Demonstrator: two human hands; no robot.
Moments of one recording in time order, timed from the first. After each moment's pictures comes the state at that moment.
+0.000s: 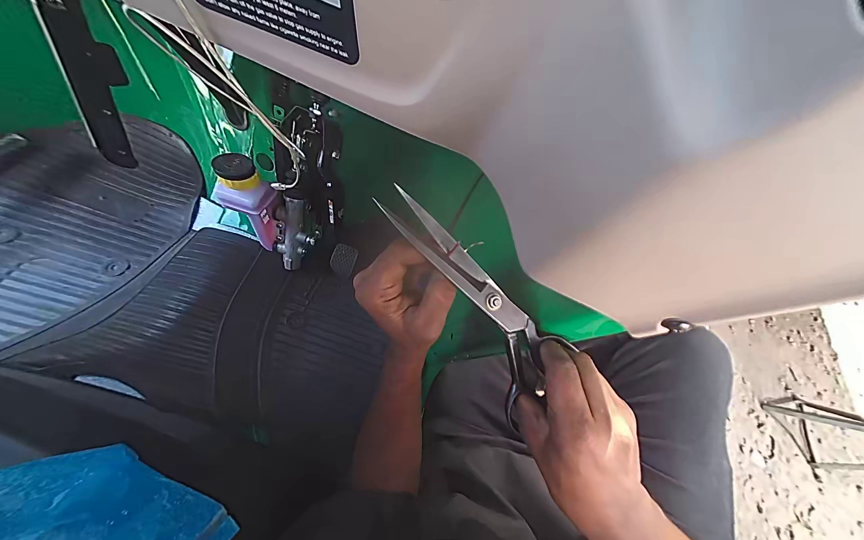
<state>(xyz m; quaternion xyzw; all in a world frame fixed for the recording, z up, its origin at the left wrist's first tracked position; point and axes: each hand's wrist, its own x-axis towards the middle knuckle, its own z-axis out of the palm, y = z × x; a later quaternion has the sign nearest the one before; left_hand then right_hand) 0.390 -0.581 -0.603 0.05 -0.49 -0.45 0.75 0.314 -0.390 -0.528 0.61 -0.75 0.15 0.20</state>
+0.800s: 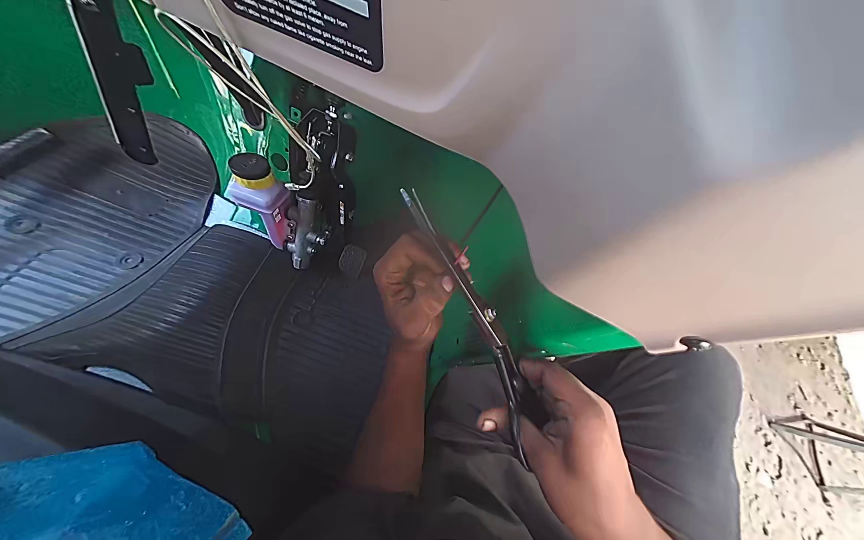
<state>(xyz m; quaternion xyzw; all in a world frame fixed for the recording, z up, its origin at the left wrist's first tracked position) 0.387 -0.594 -0.616 -0.11 -0.38 -0.63 0.67 0.313 -0.387 -0.535 0.53 -0.75 0.35 -0.18</state>
